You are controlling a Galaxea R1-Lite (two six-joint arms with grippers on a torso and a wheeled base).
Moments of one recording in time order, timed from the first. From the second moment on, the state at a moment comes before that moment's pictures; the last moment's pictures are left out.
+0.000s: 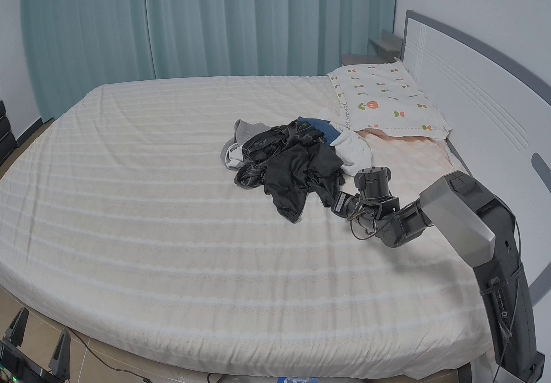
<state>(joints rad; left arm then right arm) -0.01 0.02 -0.02 0.00 0.01 -0.01 0.37 2.60 -1.53 -0.64 -0.08 0.55</state>
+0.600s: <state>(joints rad) -0.01 0.02 -0.02 0.00 -0.01 0.04 0.37 2.20 -0.86 -0.98 0.11 0.63</state>
